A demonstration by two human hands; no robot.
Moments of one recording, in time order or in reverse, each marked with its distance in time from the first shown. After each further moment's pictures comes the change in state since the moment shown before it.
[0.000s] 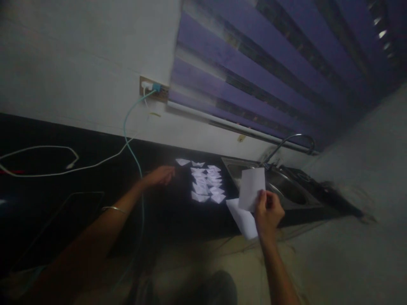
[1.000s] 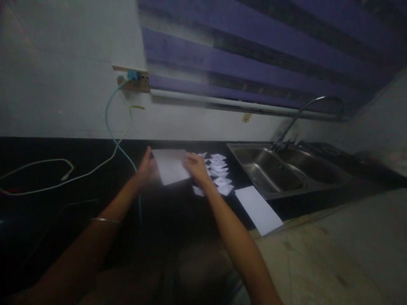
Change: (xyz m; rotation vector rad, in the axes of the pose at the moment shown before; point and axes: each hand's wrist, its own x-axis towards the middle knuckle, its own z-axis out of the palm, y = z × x) left_hand -0.001 0.031 0.003 -0.527 0.076 -0.054; right_hand -0.050 -0.084 0.229 1.100 -0.926 0.255
